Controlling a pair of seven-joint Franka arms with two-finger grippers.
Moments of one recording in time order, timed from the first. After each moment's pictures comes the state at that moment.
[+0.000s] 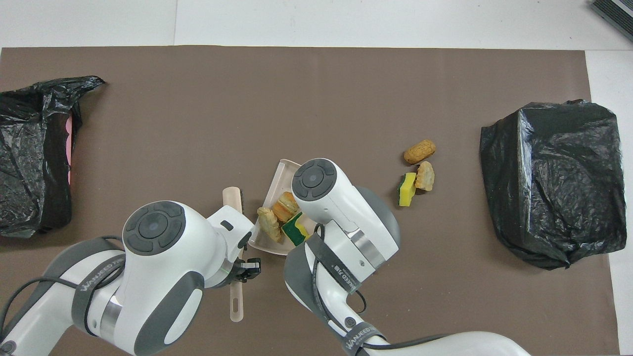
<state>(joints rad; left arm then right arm) -0.57 -0.21 -0.02 -2.31 -0.19 1.87 -0.55 0.59 0.30 -0.03 -1.76 -0.08 1.77 -0.48</state>
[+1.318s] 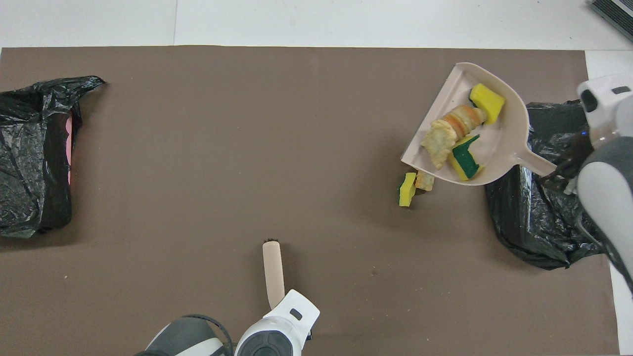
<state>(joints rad) -0.85 -0.30 -0.20 -2.58 -0.20 2.21 -0.92 -0.35 0.06 -0.05 -1.69 -0.13 1.70 -1.43</state>
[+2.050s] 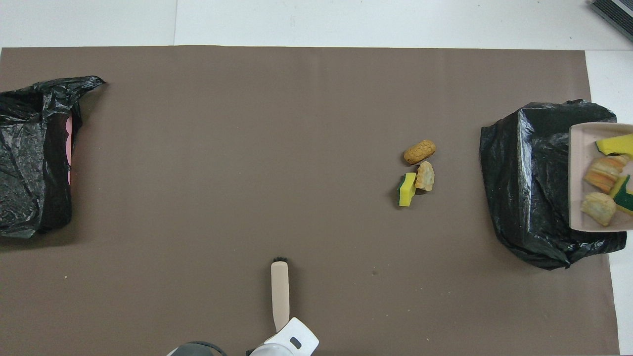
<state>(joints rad) -0.87 -0.29 -0.19 -2.64 -0.26 2.28 -0.83 -0.44 0.16 -0.03 -1.70 -0.50 2.01 -1.81</state>
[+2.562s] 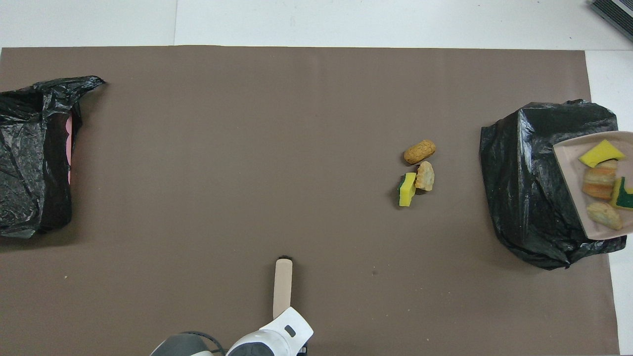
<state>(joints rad) -0.81 -0.27 -0.17 -2.61 -0.30 2.21 -0.70 -0.35 0.15 -0.02 -1.76 -0.77 2.13 -1.79</state>
